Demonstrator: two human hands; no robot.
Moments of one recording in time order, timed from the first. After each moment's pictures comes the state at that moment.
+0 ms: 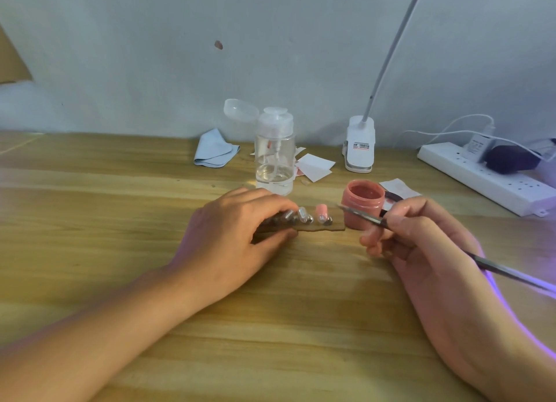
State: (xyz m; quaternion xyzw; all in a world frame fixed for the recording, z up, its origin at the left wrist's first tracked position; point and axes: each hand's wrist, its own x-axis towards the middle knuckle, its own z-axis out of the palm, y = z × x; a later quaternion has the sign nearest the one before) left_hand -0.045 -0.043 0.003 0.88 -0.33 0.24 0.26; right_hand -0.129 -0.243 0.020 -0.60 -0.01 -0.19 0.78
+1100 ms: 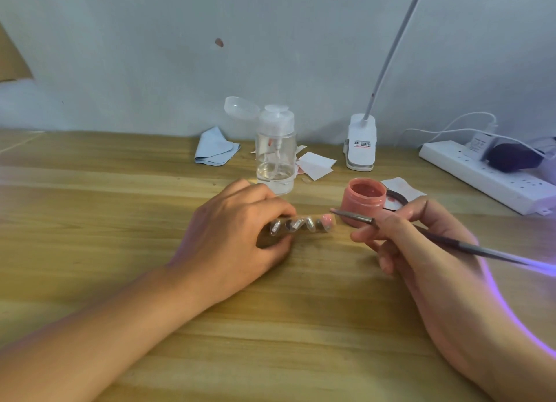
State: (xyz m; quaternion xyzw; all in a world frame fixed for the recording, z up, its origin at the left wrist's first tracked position) left_hand -0.046 -0.044 0.003 0.89 -0.32 0.26 0.21; right_hand -0.128 -0.241 0.018 -0.65 0.01 -0.19 0.73
